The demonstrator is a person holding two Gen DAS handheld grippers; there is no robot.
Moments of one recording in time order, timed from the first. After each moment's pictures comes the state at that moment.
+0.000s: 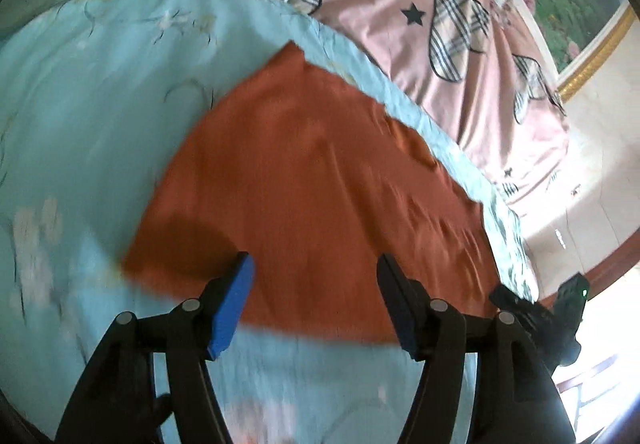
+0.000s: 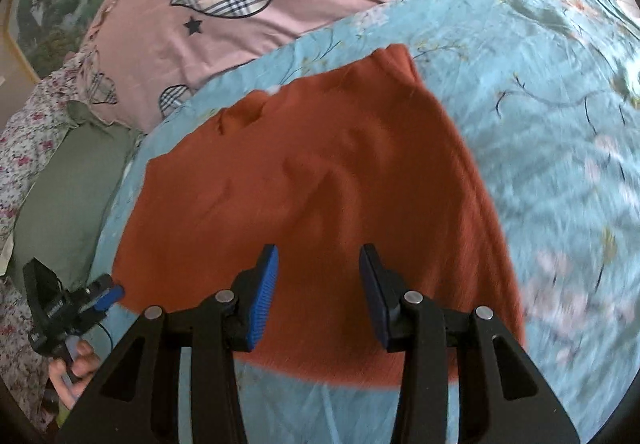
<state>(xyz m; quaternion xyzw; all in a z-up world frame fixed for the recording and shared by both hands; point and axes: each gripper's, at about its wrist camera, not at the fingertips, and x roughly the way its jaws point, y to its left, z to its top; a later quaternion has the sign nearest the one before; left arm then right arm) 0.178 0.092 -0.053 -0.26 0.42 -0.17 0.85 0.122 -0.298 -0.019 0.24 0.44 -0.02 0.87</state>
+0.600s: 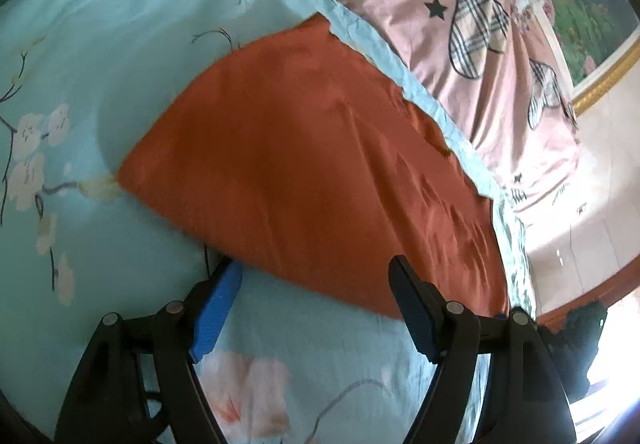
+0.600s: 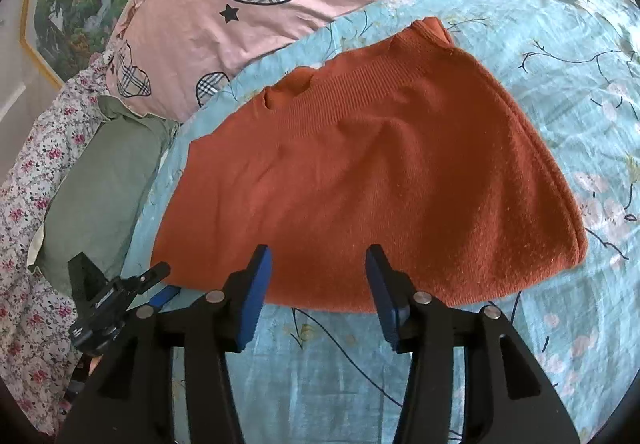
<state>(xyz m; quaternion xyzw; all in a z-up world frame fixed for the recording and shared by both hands) 0.159 0.084 -0.080 -0.30 0.43 -0.14 0.84 0.095 -0.267 -0.017 0.27 0.43 0.02 0.86</state>
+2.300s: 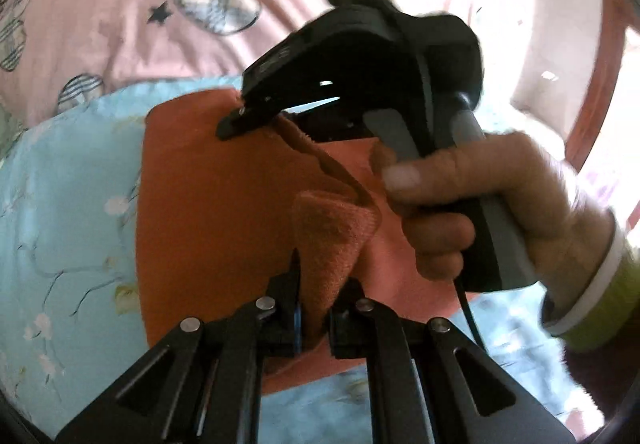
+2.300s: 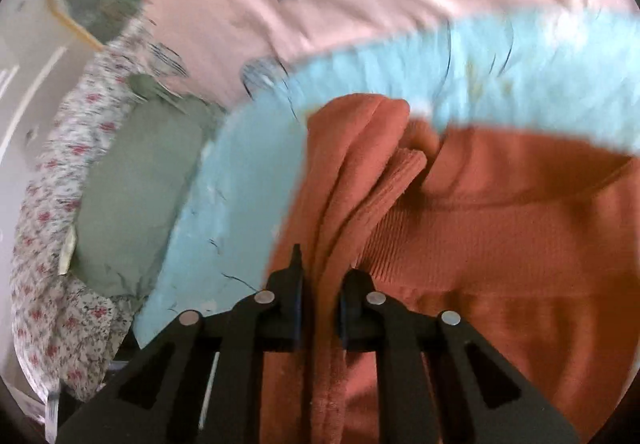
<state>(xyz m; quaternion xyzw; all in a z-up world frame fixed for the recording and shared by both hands) 0.167 -0.147 0.004 0.02 0.35 -0.29 0.89 0.293 -0.277 0.008 0.25 0.47 0.18 0.82</state>
